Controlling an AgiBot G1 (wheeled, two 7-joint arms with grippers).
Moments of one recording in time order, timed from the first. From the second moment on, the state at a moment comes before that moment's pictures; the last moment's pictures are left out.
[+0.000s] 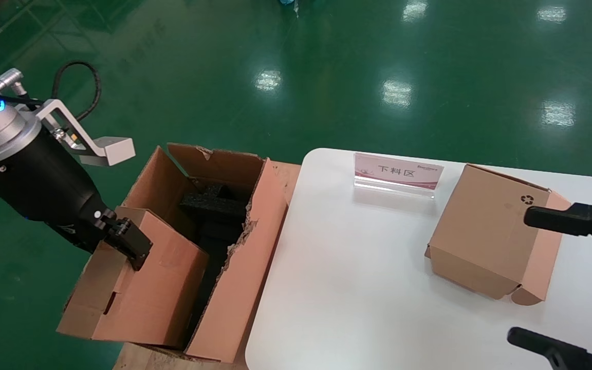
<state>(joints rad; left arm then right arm) -2.57 0.76 2.14 -1.05 1.16 1.63 -1.72 1.07 -0.61 -0.28 1.28 -0.73 -1.50 0.19</state>
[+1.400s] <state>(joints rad) -2.39 0.88 2.17 -0.75 1.19 1.50 -1.60 1.07 -0.61 -0.28 1.28 -0.73 -1.50 0.19</state>
